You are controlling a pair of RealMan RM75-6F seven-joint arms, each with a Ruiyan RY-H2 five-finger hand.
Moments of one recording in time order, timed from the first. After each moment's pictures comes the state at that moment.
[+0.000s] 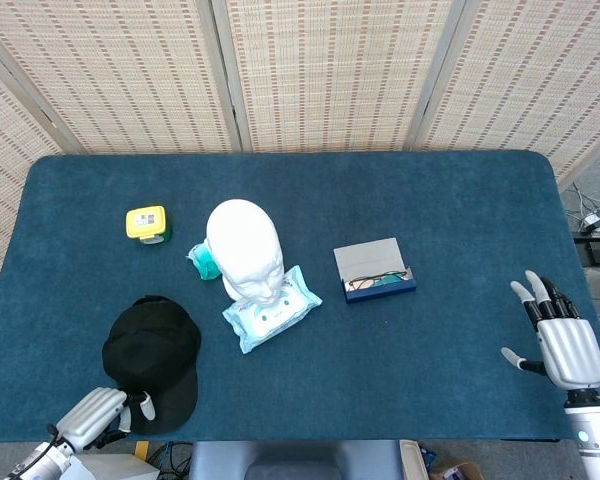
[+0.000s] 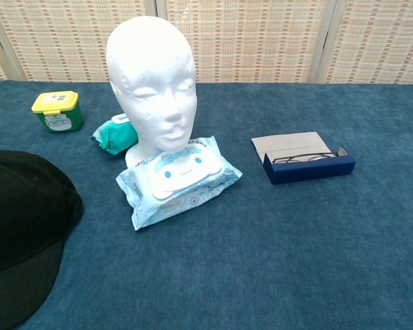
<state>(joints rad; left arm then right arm) -0.29 -1.07 0.23 -1.74 1.71 1.08 -0.30 0.11 -1.13 0.06 -1.61 -1.49 1.44 -0.12</state>
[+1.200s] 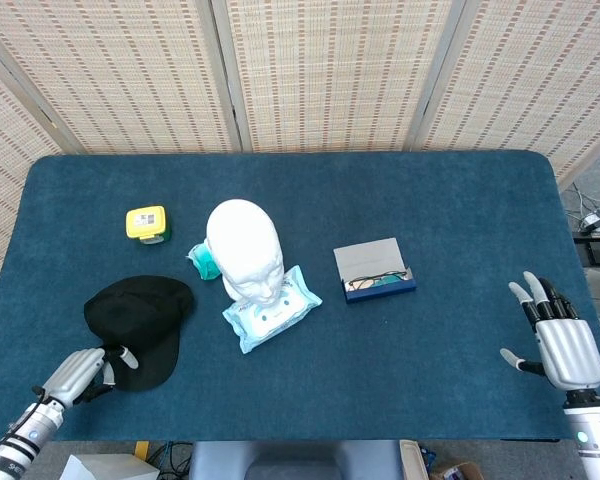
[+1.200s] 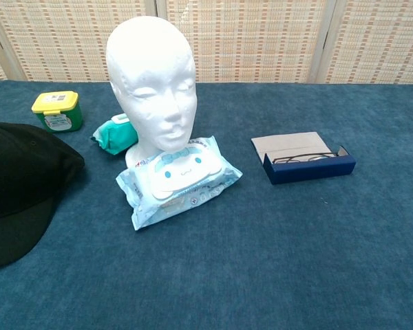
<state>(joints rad) -0.34 -1.11 0.09 -1.63 1.46 1.02 -0.33 0.11 -1.13 0.06 -1.61 -1.49 1.44 -0.12</state>
